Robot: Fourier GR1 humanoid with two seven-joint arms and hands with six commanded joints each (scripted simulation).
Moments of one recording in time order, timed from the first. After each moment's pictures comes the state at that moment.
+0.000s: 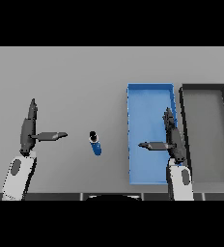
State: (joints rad) left arm -0.11 0.43 -0.16 -1.48 0.24 0.26 0.01; right arm 0.00 0.00 0.00 -1.57 0.00 0.00 0.00
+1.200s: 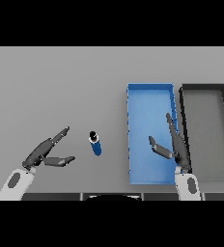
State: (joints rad) left arm 0.02 0.63 -0.39 -1.63 0.19 -0.21 -0.11; right arm 0.11 -0.15 0.10 -1.71 0.19 0.03 -0.09
